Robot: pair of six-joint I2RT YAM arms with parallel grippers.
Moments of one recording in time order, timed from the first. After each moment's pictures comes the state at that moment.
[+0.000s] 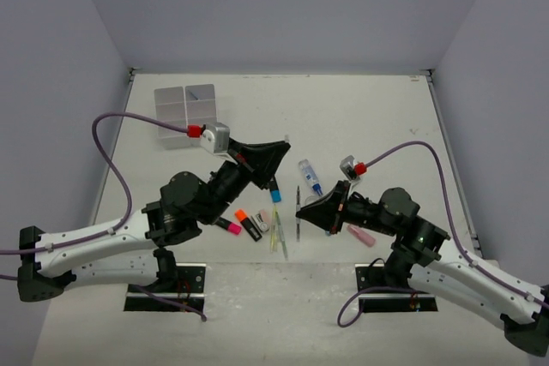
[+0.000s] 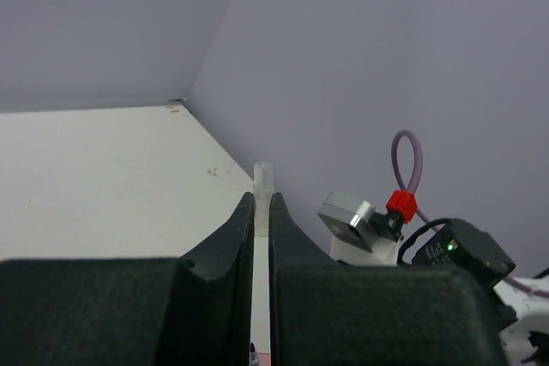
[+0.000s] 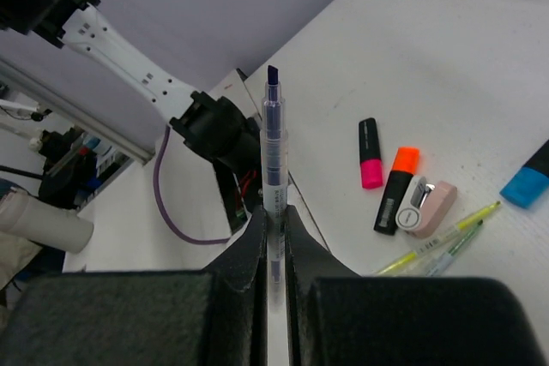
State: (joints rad) left arm -1.24 0.94 0.88 0.35 -0.51 -0.40; right arm 0.93 0.54 0.48 0.00 -0.30 0.60
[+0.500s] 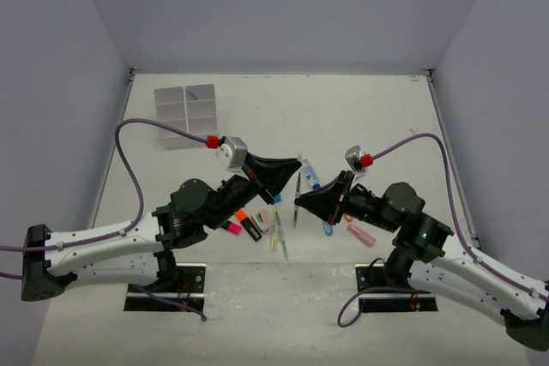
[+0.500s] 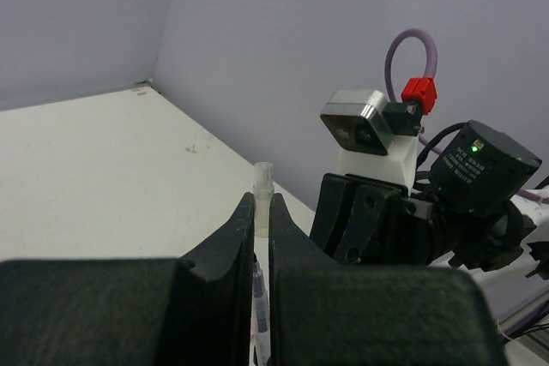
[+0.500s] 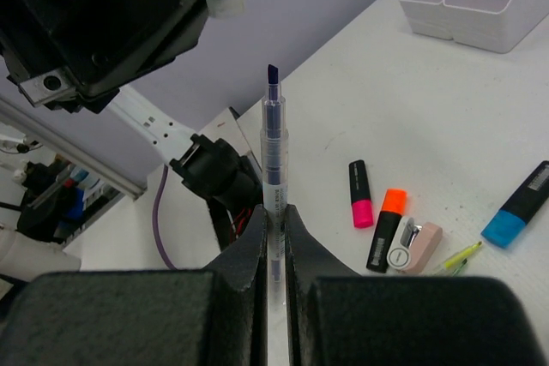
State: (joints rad) left arm -1.24 0.95 0.78 0.44 -0.33 -0.33; right arm 0.96 0.59 0.58 0.02 -0.20 0.58
